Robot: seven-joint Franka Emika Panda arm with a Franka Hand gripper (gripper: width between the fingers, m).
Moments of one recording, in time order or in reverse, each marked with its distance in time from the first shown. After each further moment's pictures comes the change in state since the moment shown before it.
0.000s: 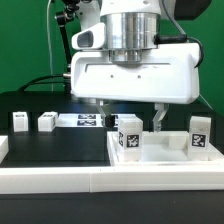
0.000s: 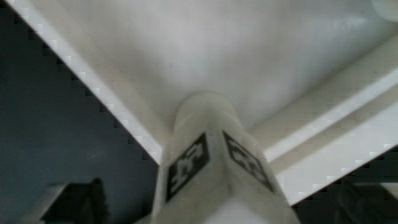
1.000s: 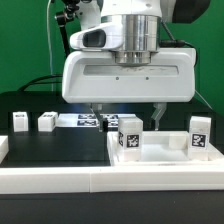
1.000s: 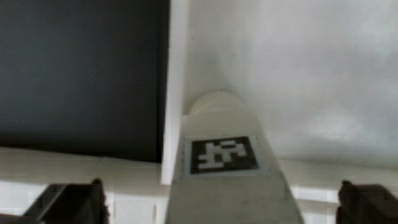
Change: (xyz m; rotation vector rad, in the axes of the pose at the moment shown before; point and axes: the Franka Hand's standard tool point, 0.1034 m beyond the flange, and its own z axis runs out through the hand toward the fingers) arm 0.003 0.005 0.001 -0.038 0.000 -0.669
